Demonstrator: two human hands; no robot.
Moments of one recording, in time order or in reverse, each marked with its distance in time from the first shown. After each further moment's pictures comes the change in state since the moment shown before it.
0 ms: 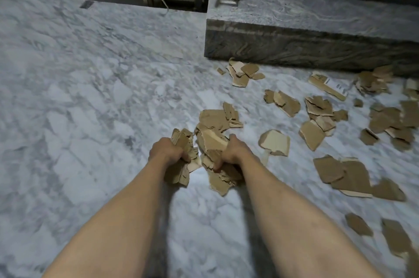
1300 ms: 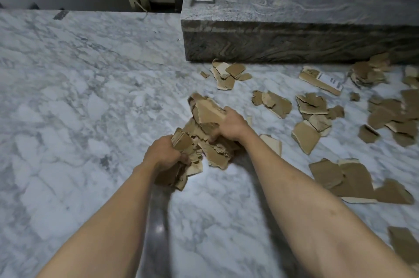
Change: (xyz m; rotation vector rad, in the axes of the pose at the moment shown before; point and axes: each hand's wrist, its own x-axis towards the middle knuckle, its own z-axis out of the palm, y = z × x) left_hand 0.015 0.053 0.014 0.072 -0.034 0.300; right_hand 0.054 -0.005 -0.077 0.221 0.168 -0.238
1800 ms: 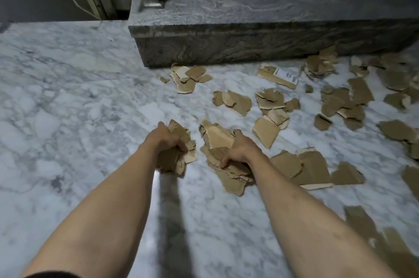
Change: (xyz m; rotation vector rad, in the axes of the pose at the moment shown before) left_hand 0.047 0.101 0.047 0.108 -0.103 -0.089; right_hand -0.031 0.121 -0.055 -0.169 -0.008 0.286
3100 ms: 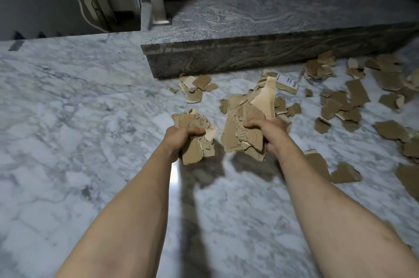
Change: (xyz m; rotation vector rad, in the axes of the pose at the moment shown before) left_hand -0.049 0.024 -0.032 -0.868 -0.149 0.031; right_hand -0.057 -0.027 -0.074 1.126 0.240 0.012
